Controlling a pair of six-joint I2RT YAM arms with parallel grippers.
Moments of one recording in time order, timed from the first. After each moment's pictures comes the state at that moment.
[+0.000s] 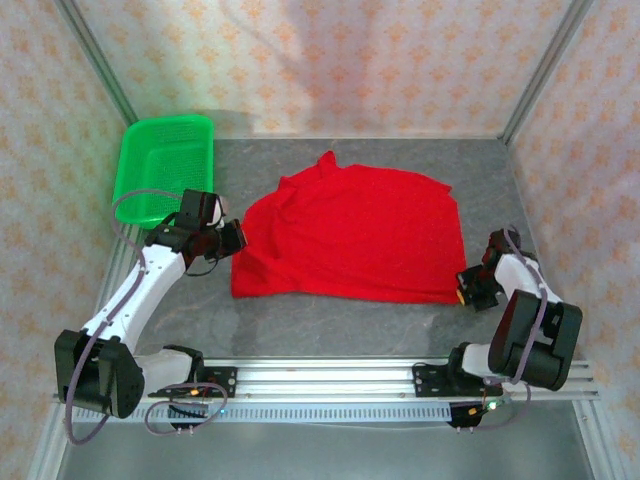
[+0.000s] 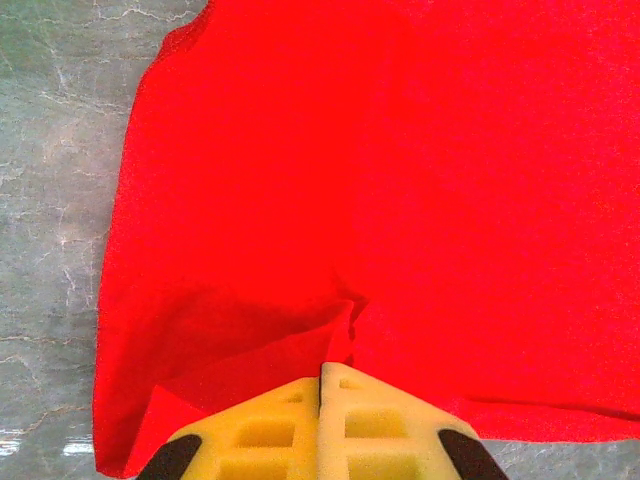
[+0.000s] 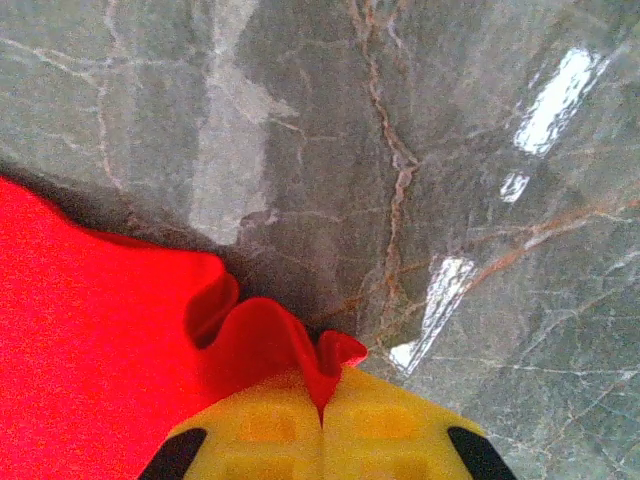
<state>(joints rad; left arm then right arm) -0.14 1.19 0.93 -0.72 0.23 -0.57 -0.35 1.32 0.66 -0.82 -0.15 0.90</state>
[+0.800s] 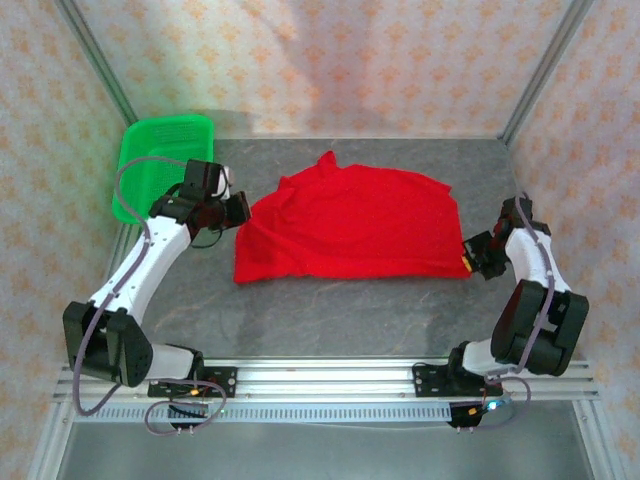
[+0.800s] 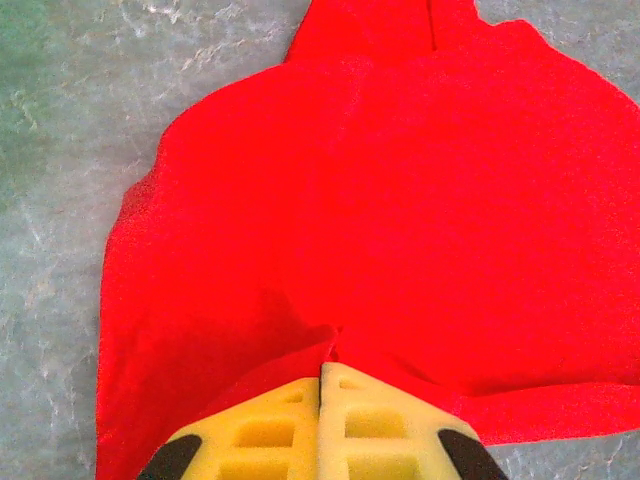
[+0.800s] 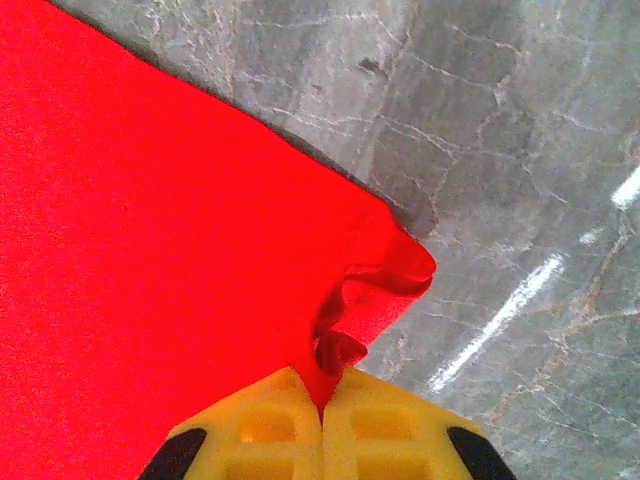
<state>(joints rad) -0.15 1.37 1.19 -0.73 0.21 -0.48 -0.34 1.41 0.95 -0.89 -0.24 0.80</state>
